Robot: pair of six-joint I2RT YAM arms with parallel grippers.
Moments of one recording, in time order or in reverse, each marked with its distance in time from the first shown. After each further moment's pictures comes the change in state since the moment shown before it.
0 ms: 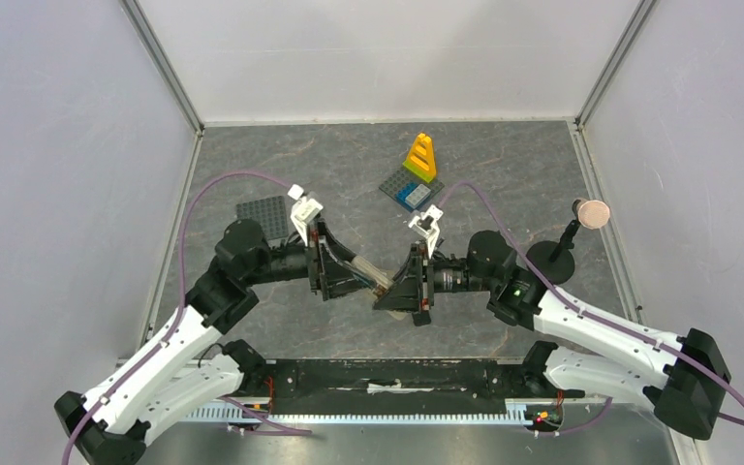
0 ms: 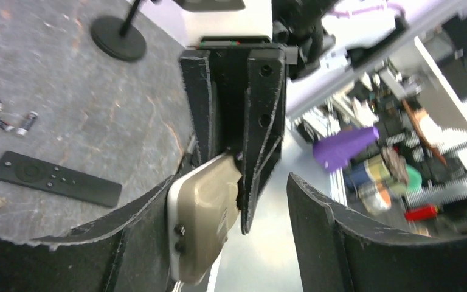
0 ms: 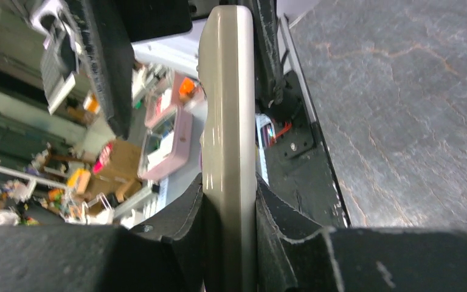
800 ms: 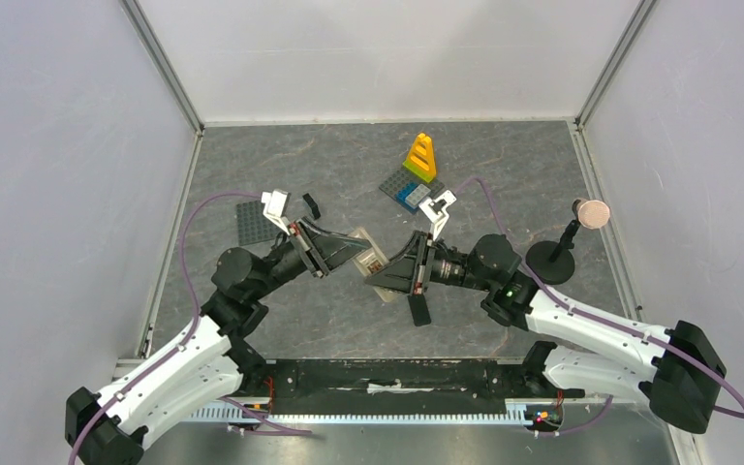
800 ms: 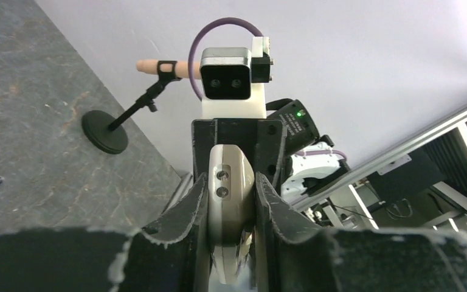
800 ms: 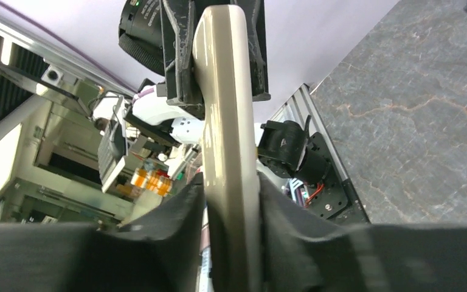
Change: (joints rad) left arm -0.007 -0.077 -0.288 0.615 -0.413 -0.508; right arm 0.005 0.038 -0.057 0.336 0.209 0.329
